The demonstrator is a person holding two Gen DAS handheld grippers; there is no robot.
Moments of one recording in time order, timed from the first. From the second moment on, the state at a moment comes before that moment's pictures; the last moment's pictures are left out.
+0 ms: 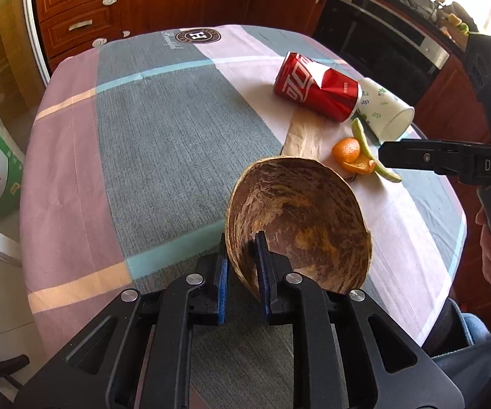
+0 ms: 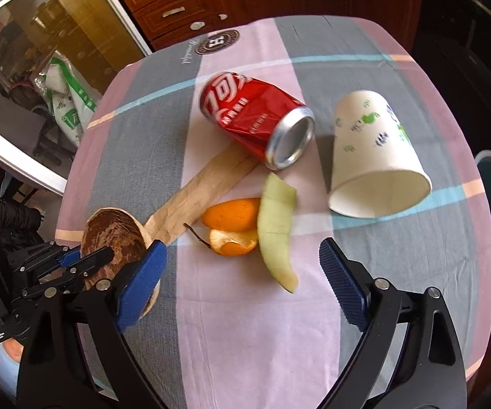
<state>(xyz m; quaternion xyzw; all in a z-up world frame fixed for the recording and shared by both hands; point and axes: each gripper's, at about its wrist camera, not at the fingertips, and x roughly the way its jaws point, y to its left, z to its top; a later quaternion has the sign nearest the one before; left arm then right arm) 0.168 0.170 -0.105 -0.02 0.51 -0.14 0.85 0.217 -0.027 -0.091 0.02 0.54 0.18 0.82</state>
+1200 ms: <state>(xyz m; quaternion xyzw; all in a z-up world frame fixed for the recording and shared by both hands) 0.174 0.145 -0.112 0.01 0.49 -0.15 0.86 0.185 -0.057 -0.119 -0.02 0.58 0.18 0.79</state>
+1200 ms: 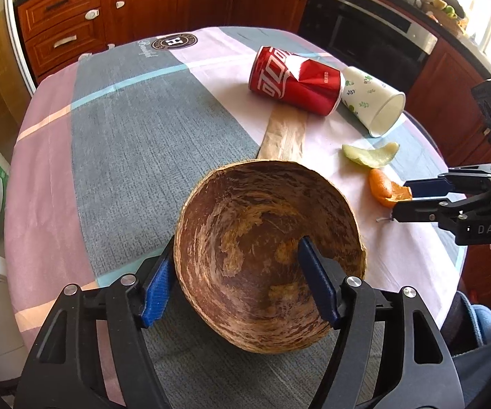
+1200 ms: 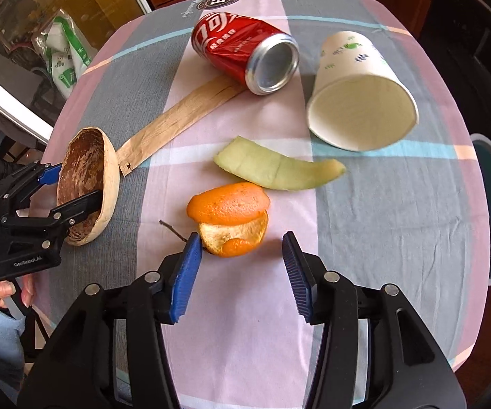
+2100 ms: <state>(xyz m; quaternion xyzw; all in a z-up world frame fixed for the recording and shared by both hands) 0.156 0.125 -0.110 -0.02 0.50 -0.16 0.85 0.175 -0.052 -0.115 -0.02 0.55 0.18 0.82</state>
